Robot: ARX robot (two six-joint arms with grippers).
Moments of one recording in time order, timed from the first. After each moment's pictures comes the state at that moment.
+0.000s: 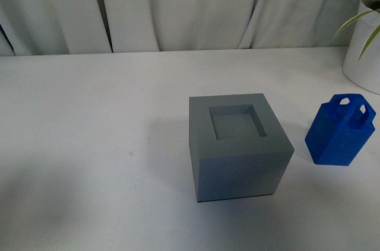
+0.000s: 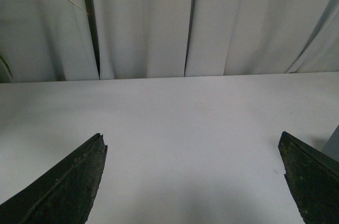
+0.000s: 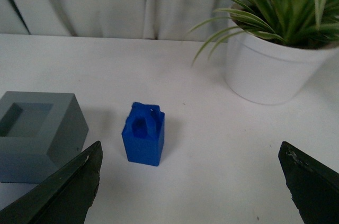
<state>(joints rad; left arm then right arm) 0.00 0.00 0.02 0.00 0.00 0.00 0.00 0.52 0.28 -0.02 -0.14 -0.08</state>
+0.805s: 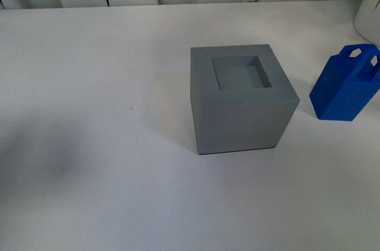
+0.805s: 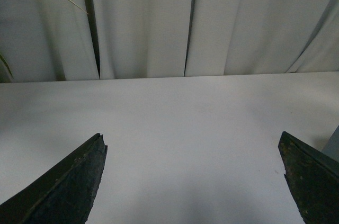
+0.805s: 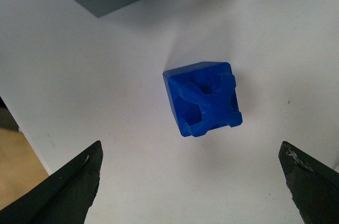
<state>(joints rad) 0.00 0.00 0.02 0.00 0.00 0.00 0.06 1.69 1.37 -0.98 -0.29 -1.24</state>
